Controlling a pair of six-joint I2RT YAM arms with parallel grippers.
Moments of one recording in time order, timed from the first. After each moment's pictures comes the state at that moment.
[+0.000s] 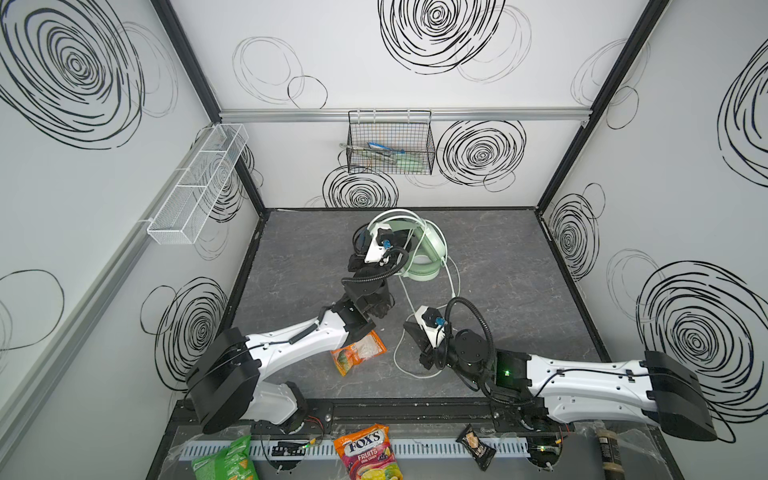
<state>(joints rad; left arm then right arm) -0.87 1.40 0.82 0.85 -1.02 0.57 1.33 1.01 0.46 0.34 0.39 0.14</state>
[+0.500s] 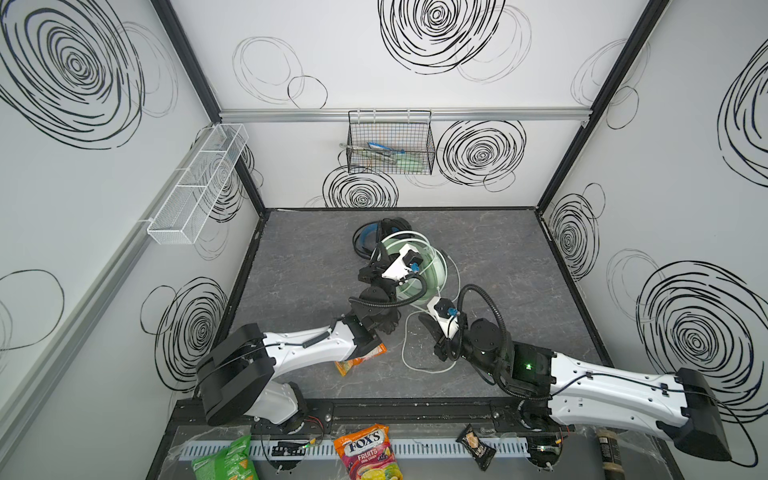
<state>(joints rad) -0.98 1.44 0.74 1.01 -1.02 1.00 1.23 0.85 0.54 0.02 0.35 0.09</state>
